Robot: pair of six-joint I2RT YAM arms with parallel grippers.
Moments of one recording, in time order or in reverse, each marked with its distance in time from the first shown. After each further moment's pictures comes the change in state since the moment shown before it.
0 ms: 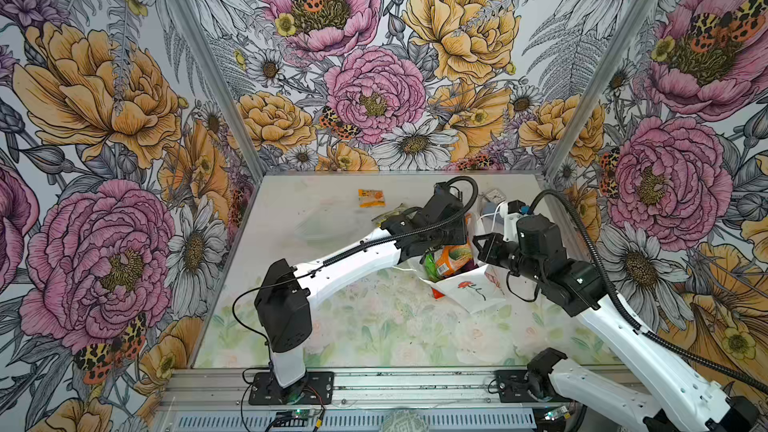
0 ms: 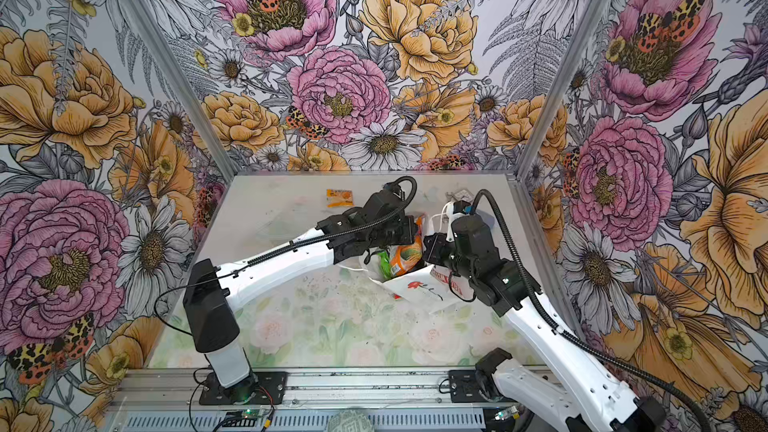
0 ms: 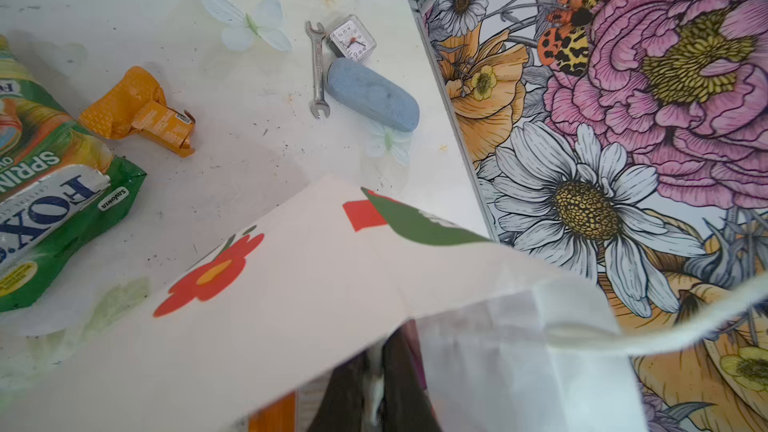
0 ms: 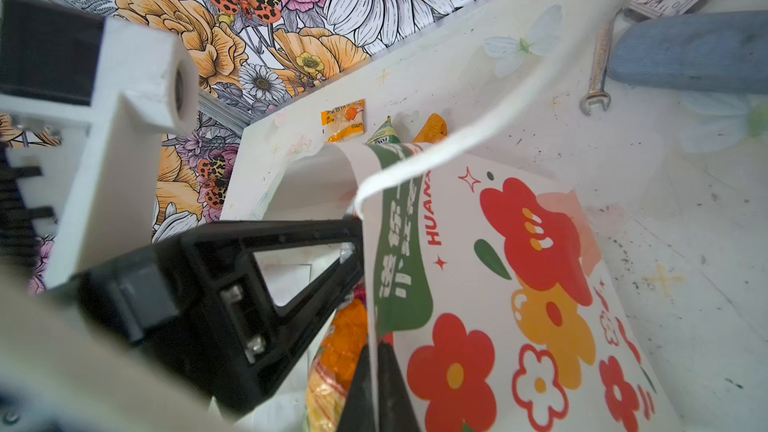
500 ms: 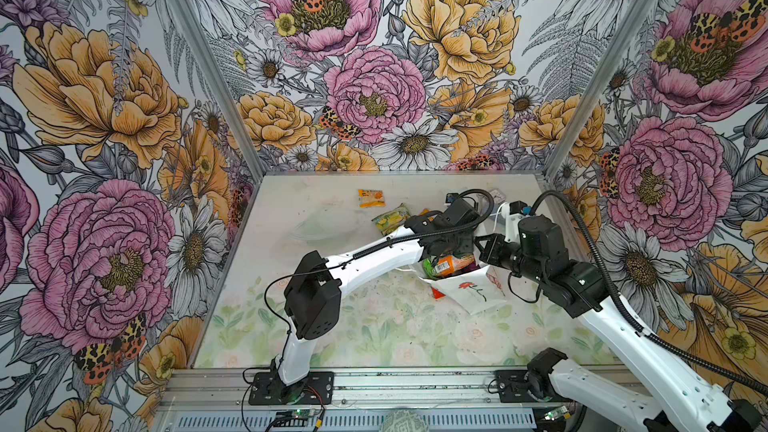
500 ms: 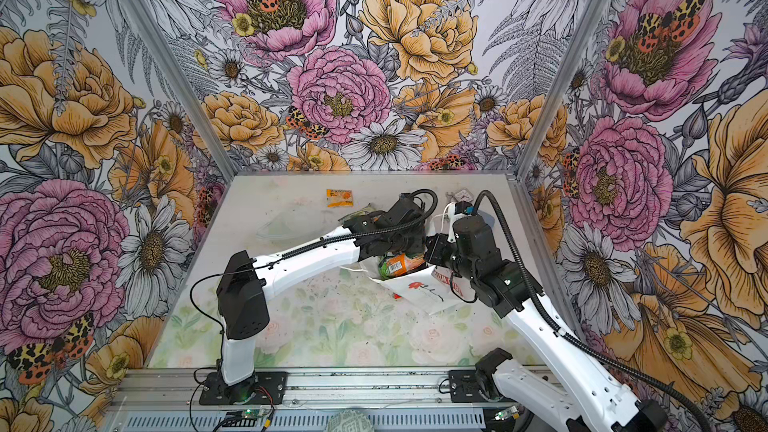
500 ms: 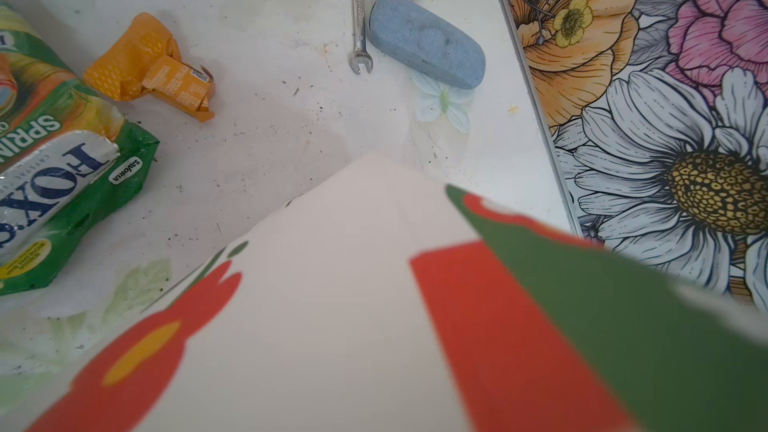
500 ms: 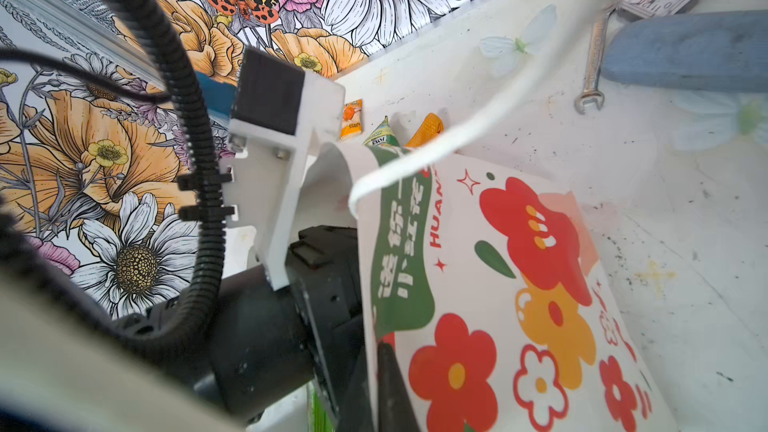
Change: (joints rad) left arm -0.024 0.162 0.128 -0.130 -0.057 0.022; right arm -0.002 -0.006 0.000 -0.011 0.004 -0.001
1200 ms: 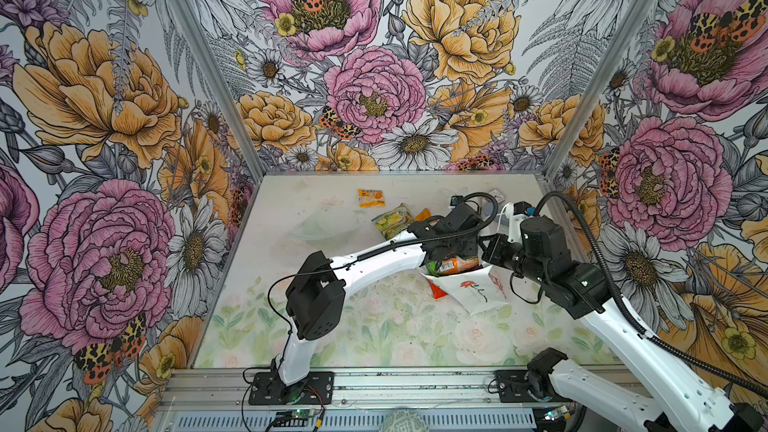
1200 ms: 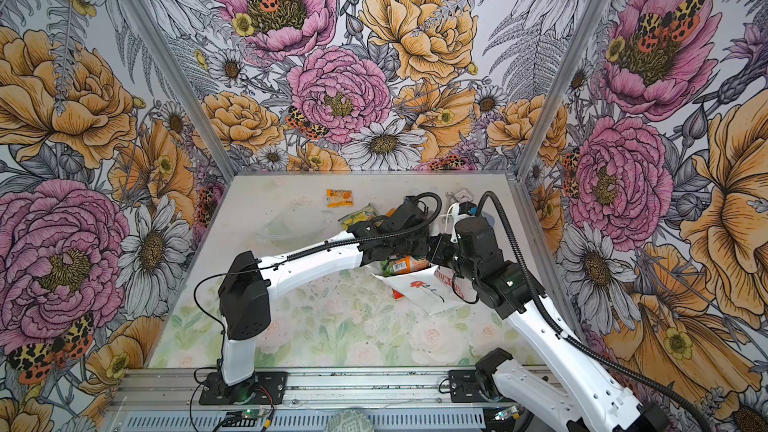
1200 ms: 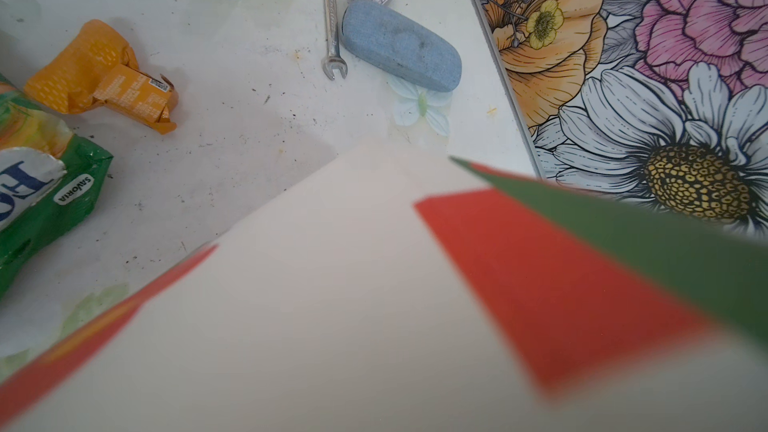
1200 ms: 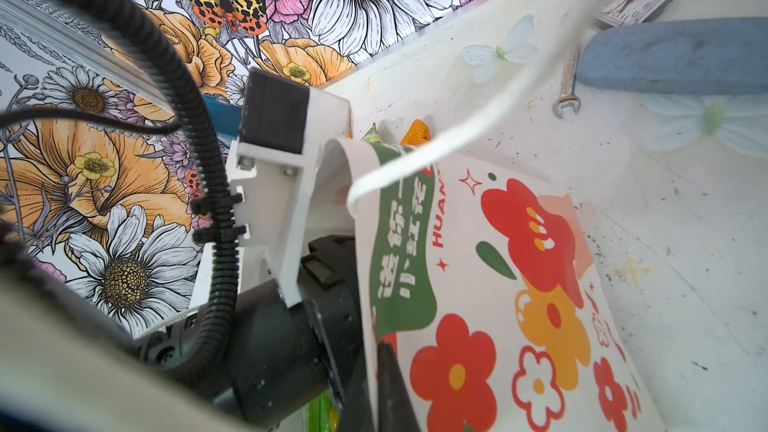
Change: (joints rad) left arm -0.013 0.007 -0.051 0.120 0.024 0.016; right arm -0.006 -0.014 0.000 -0.020 0.027 0.010
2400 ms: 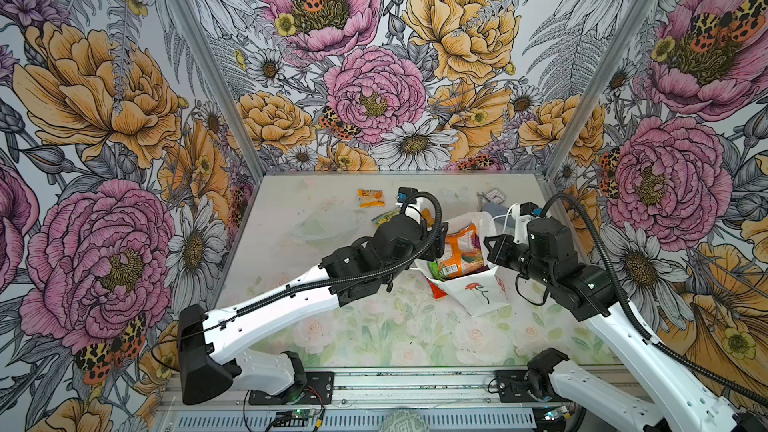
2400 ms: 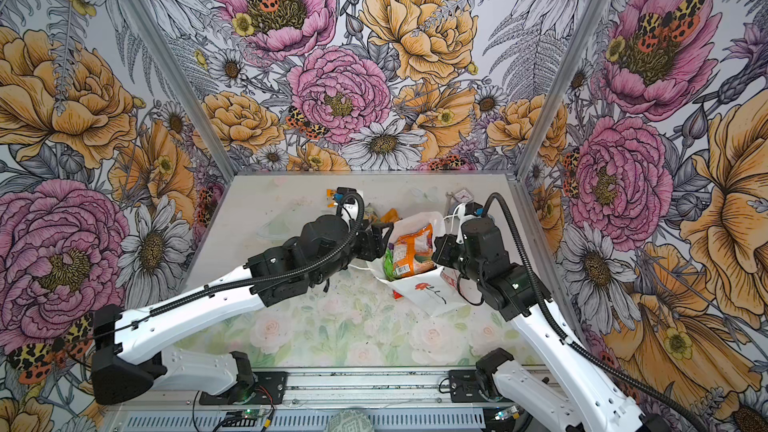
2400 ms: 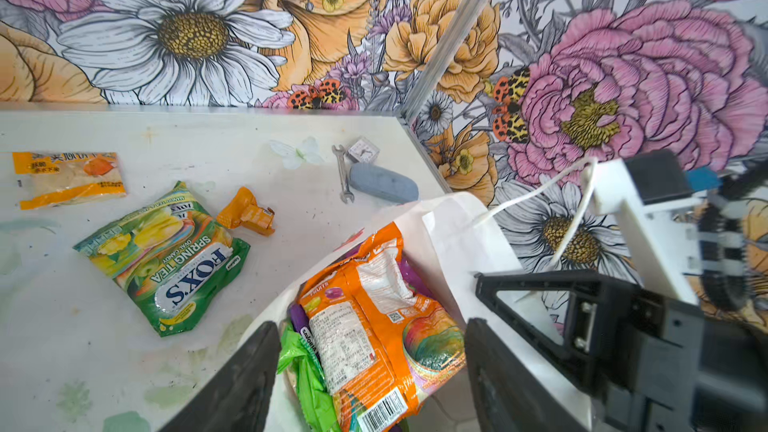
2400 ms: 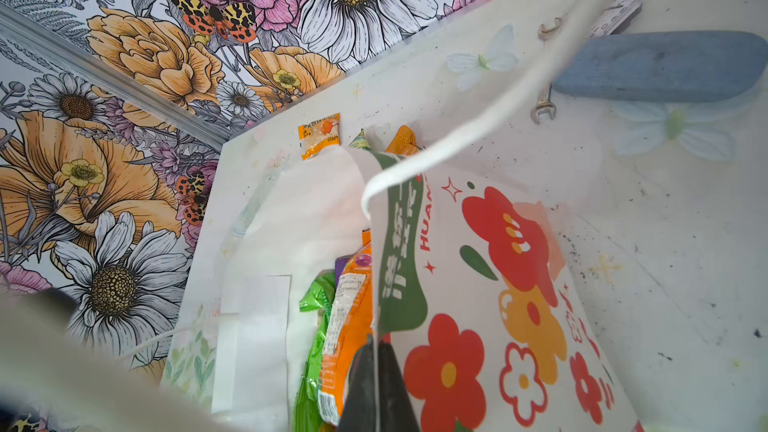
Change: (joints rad) left arm -0.051 -0.699 -0.462 0.194 -0.266 0.155; right arm -0.053 -0.027 0.002 -0.037 -0.002 -0.033
